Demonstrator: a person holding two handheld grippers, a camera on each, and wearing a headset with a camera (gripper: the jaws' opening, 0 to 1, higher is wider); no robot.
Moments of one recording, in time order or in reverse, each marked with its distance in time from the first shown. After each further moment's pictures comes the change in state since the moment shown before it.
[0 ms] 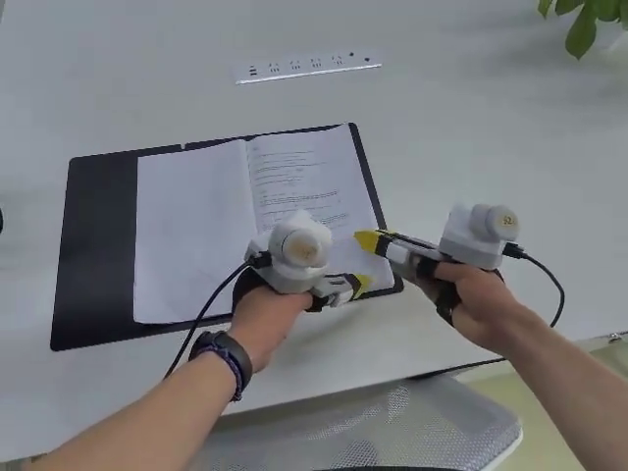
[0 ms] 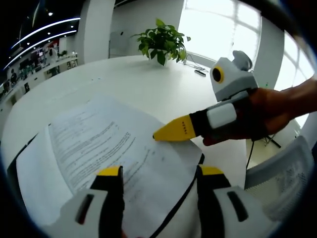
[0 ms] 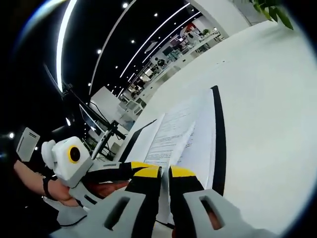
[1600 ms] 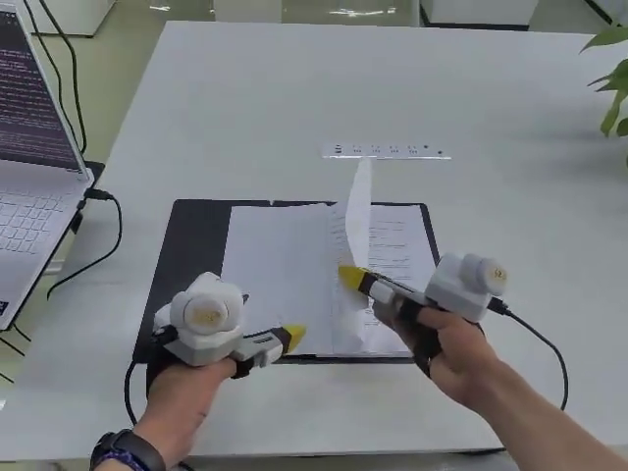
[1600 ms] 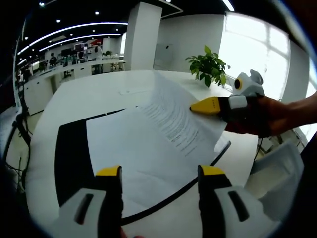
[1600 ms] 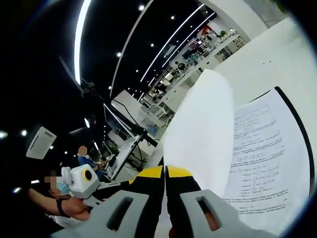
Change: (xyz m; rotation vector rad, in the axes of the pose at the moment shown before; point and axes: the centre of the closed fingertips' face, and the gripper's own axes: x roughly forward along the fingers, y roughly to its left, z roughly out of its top) left arm -0.179 0.105 -0.058 -0.220 -0.145 0.297; right arm 0.078 0.144 -0.002 -0.018 -0.040 0.190
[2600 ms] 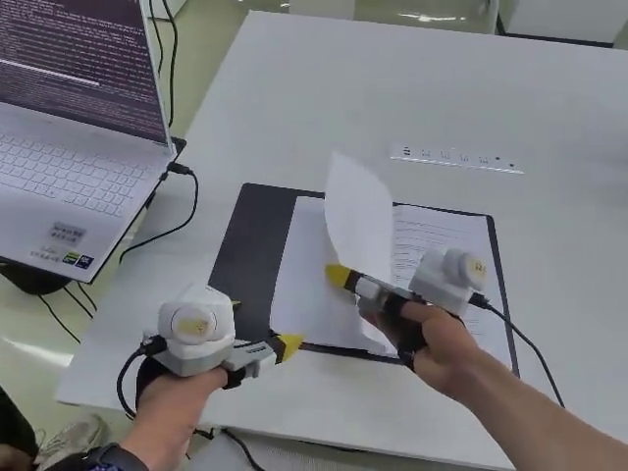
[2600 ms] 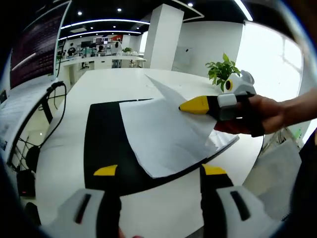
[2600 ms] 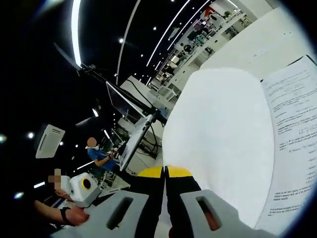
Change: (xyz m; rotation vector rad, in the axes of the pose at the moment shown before) left arm -0.063 0.053 -0.045 -0.129 -0.016 0.107; right arm 0.080 0.042 -0.059 0.070 0.166 0.089
